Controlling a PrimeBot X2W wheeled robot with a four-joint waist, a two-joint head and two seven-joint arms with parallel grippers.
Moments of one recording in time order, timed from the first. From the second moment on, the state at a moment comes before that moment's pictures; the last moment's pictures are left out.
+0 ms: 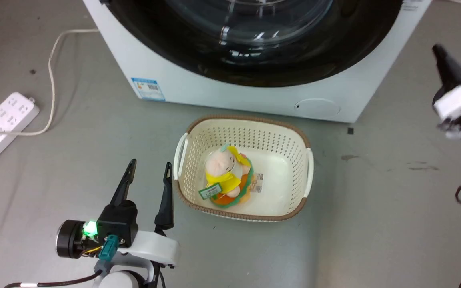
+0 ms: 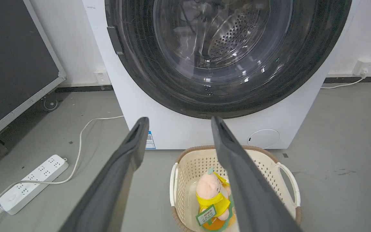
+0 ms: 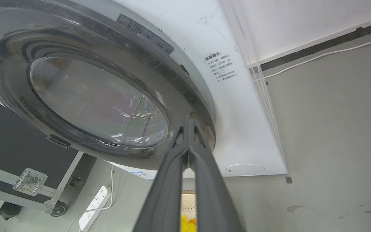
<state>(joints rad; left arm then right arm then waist) -0.11 0.05 -0.12 -0.01 0.00 0.05 -0.14 -0.77 -0.19 -0.16 0.53 0.64 0.13 0.23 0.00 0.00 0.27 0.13</state>
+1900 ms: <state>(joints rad) -0.17 0.05 -0.26 0.04 -0.05 0.11 -0.26 -1.23 -0.28 -0.36 1.18 1.21 0.13 0.81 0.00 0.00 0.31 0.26</state>
